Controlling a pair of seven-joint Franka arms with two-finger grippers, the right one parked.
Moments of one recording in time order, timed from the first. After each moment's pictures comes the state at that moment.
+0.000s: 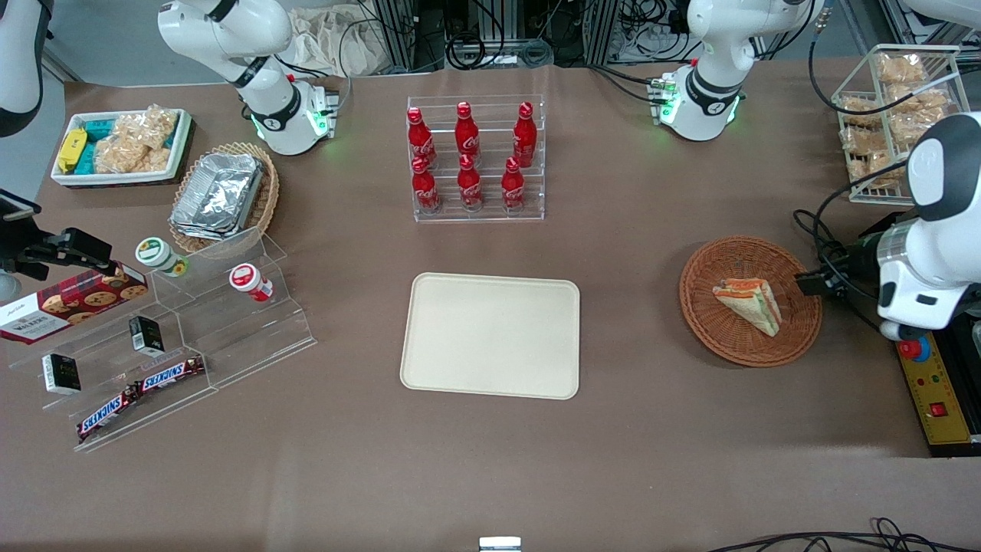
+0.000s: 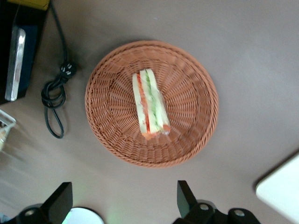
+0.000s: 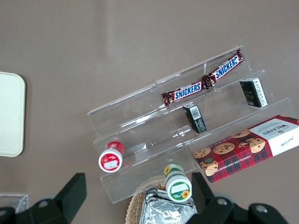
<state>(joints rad) 0.14 0.22 -0.13 -1.66 0.05 1.65 -0.60</state>
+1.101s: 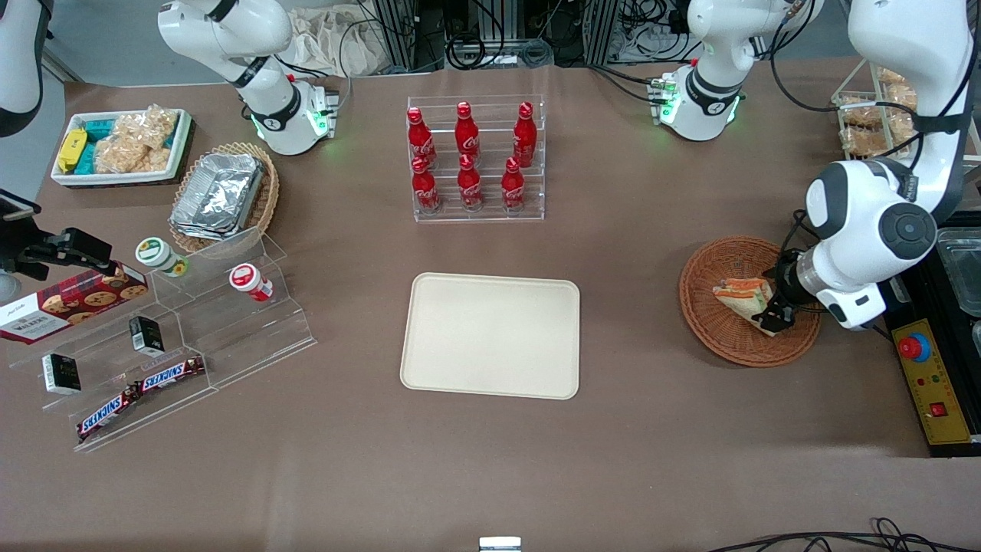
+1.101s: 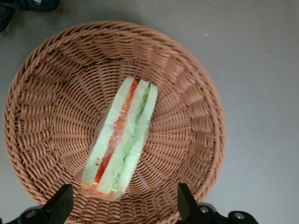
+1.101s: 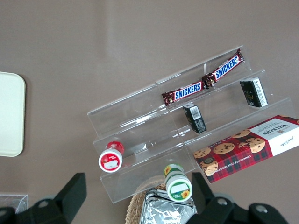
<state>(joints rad) 0.14 0.20 -0.14 -2.15 0.05 2.29 -1.25</state>
